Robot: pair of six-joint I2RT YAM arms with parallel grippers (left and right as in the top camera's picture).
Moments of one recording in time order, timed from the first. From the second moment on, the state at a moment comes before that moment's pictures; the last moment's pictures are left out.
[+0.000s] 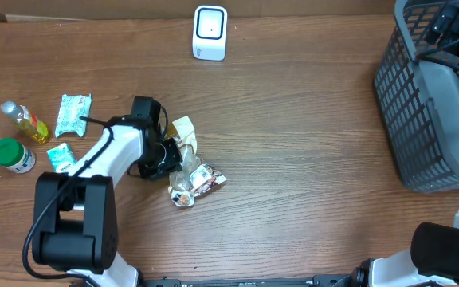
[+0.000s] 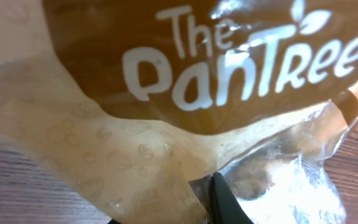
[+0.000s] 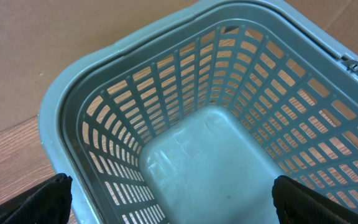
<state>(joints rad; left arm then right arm) -0.12 1.80 1.05 -0.79 0.23 -0.49 -0.26 1.70 1.99 -1.01 0.18 0.17</state>
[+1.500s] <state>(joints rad) -0.40 2.26 1.77 0.55 -0.76 0.90 -0.26 1.70 1.99 -1.01 0.18 0.17</state>
